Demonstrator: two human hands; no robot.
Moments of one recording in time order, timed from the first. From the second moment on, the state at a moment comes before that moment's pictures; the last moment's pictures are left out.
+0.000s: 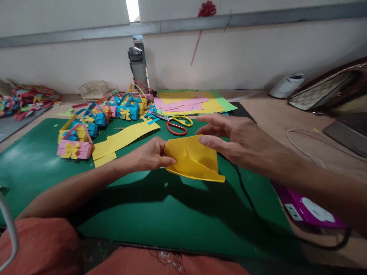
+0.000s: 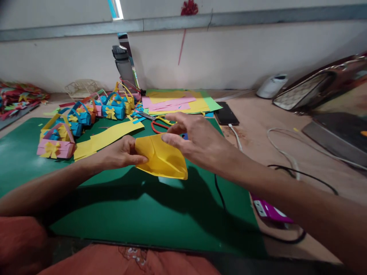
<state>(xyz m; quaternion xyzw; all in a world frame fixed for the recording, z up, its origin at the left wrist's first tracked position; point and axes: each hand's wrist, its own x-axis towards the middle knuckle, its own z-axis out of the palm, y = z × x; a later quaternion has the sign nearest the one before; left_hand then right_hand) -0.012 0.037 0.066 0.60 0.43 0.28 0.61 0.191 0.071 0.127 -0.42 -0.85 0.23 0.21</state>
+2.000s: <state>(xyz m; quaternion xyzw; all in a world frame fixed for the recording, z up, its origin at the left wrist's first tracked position) 0.000 0.032 0.049 0.68 0.50 0.26 0.47 0.131 0.058 0.119 -0.33 -0.94 0.03 -0.11</state>
